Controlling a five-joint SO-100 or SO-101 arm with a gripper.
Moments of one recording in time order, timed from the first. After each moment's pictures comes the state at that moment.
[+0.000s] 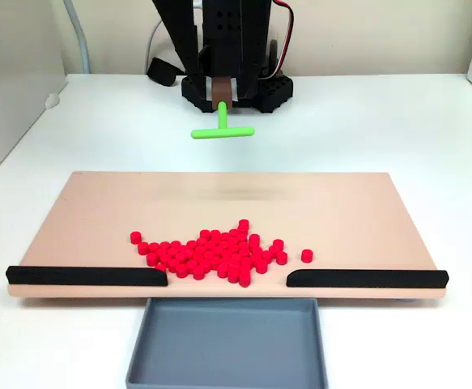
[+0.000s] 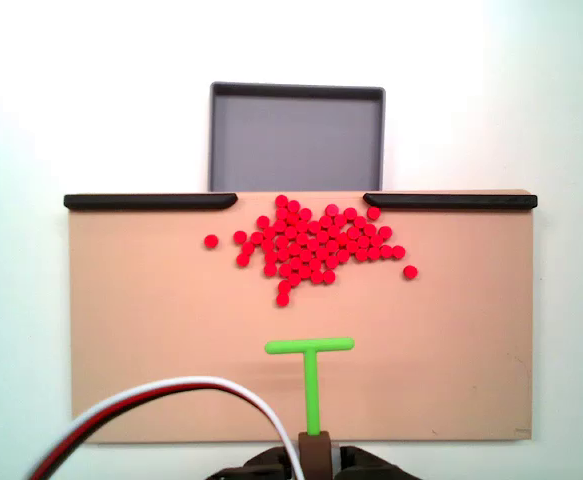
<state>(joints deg) 4.3 94.4 89.3 95.1 -93.7</state>
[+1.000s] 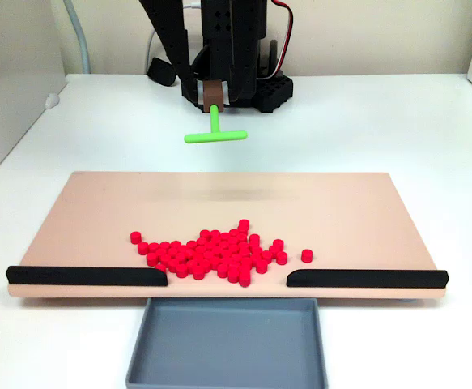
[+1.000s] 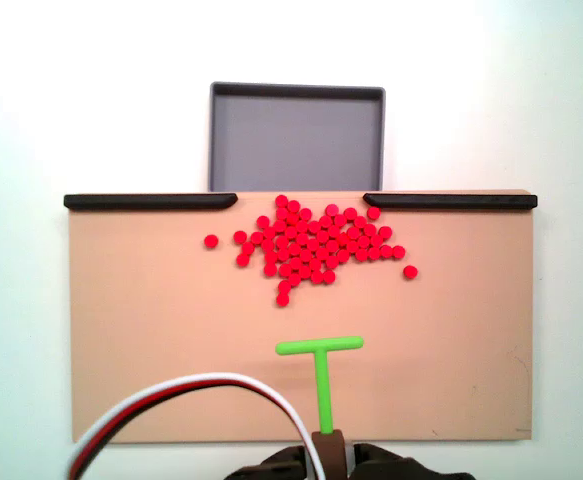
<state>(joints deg) 6.0 93.6 89.3 94.9 -97.2</state>
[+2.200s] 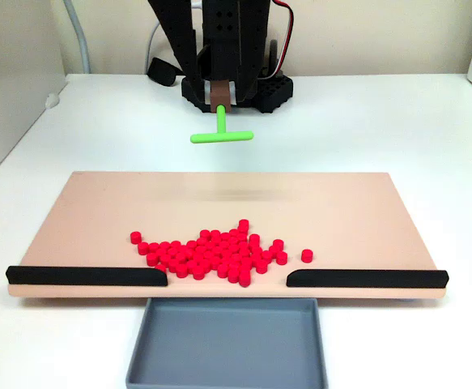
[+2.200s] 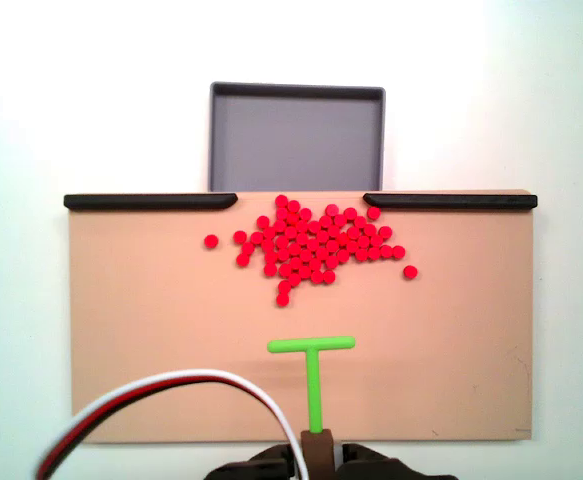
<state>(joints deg) 4.5 93.6 89.3 94.9 -94.1</state>
